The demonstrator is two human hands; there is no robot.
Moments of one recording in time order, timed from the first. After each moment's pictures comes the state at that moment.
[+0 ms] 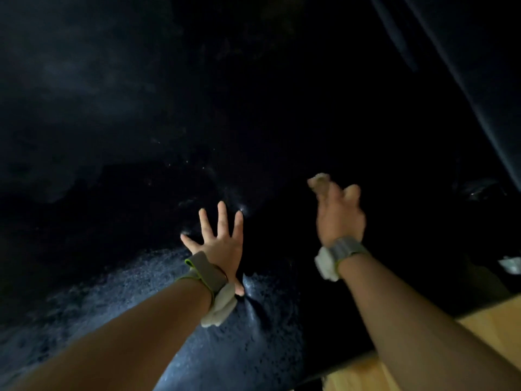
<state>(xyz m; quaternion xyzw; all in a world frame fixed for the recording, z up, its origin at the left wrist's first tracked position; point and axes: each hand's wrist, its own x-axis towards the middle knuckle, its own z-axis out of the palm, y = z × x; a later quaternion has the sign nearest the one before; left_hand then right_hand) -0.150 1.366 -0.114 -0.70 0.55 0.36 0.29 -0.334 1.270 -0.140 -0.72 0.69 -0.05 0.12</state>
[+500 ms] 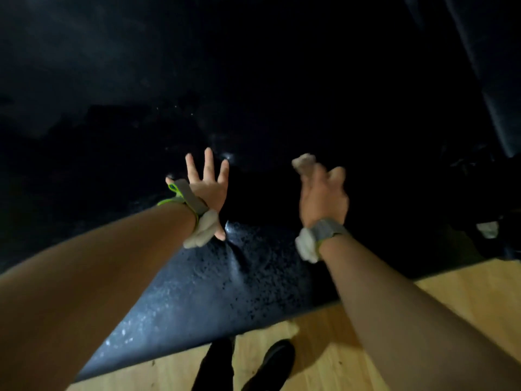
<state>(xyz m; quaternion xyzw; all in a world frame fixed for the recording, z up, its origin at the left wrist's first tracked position) -0.147 1.365 -0.116 -0.69 0.56 0.36 0.29 -0.355 1.318 -0.139 -0.71 0.69 -0.02 0.13</state>
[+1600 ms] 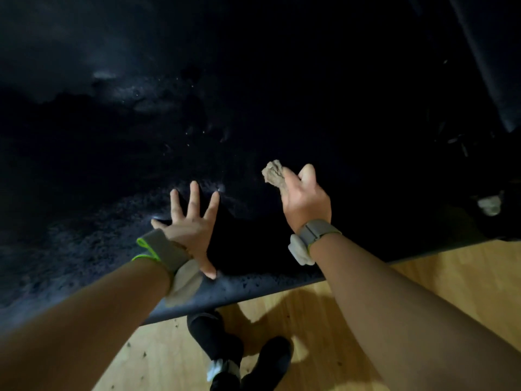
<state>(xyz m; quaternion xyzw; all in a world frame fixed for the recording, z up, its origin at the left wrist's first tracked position) -0.196 1.484 -0.112 -0.72 0.51 0.38 0.28 -0.370 1.377 -0.156 -0.81 0.54 -0.14 0.18</state>
